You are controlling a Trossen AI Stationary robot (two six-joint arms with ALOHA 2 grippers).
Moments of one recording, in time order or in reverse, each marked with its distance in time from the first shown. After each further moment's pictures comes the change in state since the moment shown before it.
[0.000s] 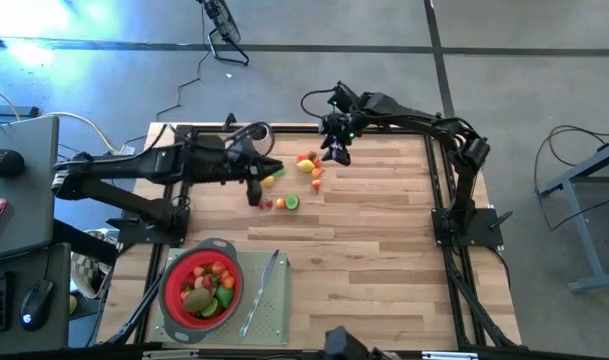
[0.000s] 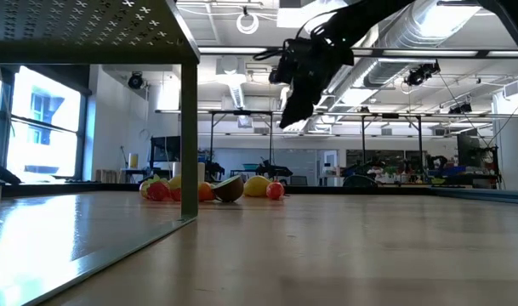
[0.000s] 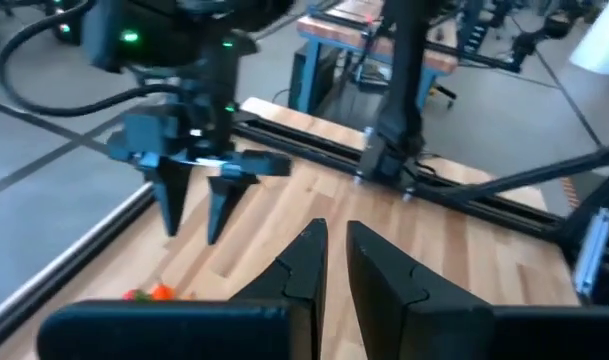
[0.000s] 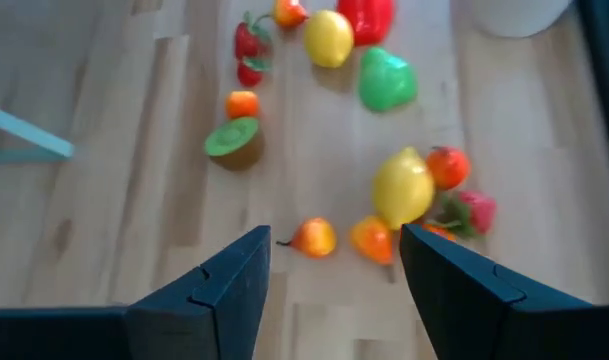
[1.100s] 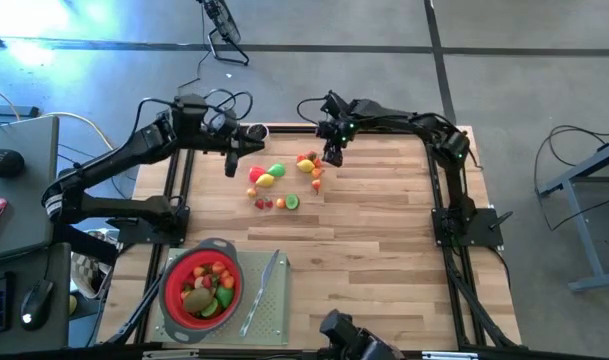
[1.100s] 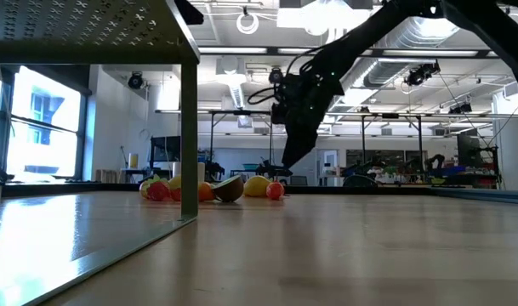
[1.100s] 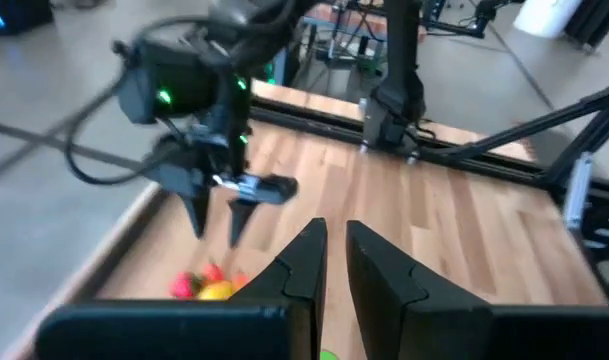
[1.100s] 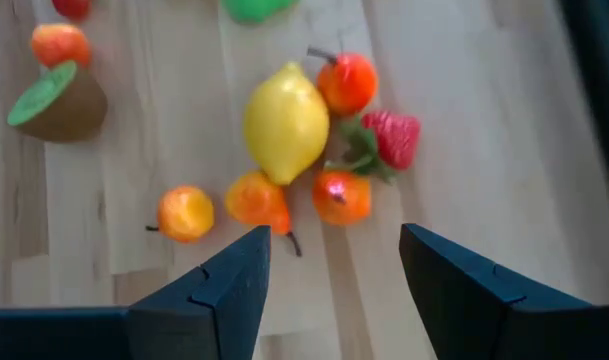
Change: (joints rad) left arm 0.528 -0.104 -0.098 -0.061 0.633 0.236; right arm -0.036 0.178 0.000 0.076 0.158 0.076
